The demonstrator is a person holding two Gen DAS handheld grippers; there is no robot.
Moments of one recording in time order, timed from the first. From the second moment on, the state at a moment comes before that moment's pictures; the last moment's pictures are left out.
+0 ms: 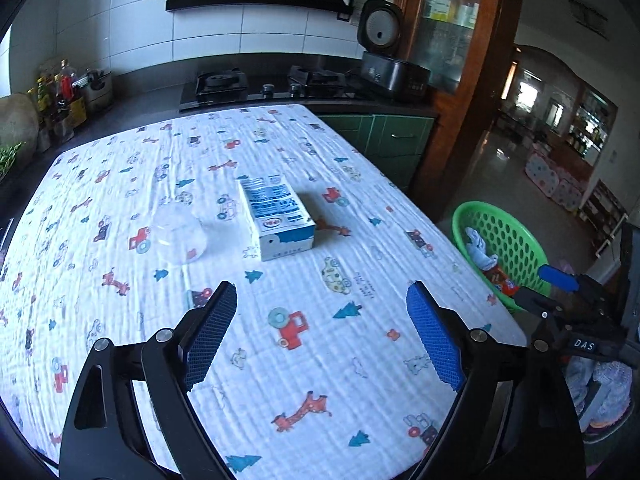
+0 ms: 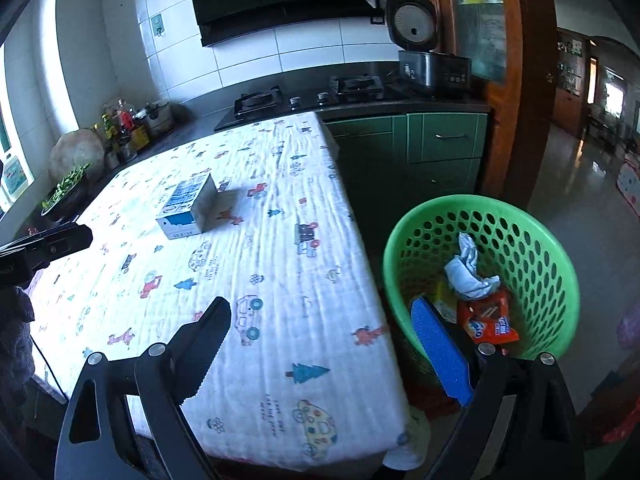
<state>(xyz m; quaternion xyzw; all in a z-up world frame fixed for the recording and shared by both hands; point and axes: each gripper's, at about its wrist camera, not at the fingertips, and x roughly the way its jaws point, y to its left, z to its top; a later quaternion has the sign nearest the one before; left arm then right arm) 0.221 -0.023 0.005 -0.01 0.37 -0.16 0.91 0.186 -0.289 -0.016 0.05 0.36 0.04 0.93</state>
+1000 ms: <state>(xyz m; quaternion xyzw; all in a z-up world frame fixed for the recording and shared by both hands) 0.251 0.089 -0.013 -0.05 0.40 -0.05 0.92 0.318 -0.160 -0.020 0.02 0.42 0.16 0.90</state>
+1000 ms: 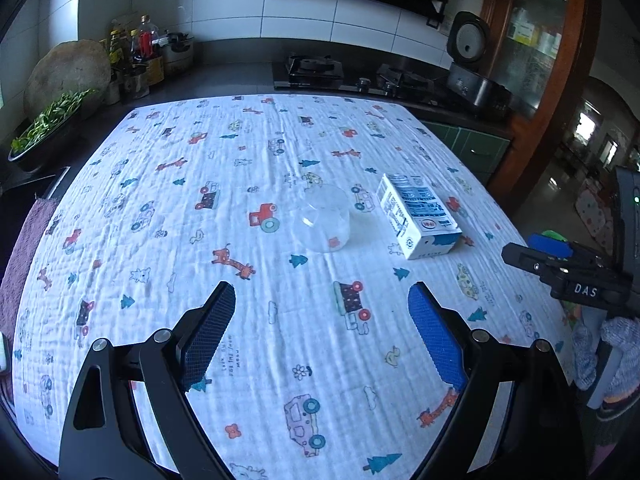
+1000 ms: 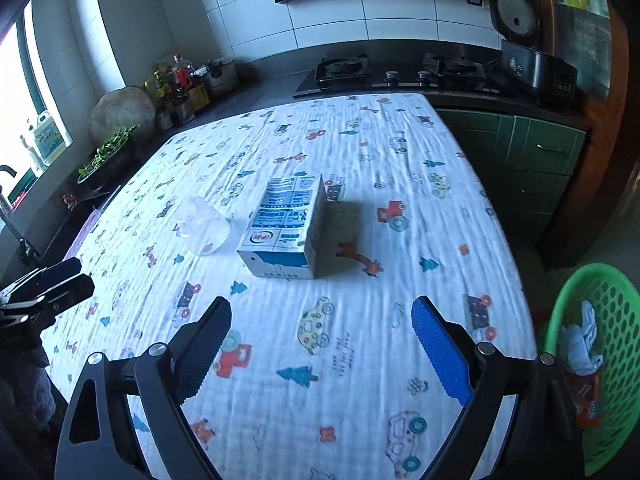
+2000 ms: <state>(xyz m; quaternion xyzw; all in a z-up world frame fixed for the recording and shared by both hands) 0.310 0.110 -0.041 -0.02 0.43 -0.02 0.90 0.462 -0.079 -0.071 0.00 0.51 0.13 0.85</state>
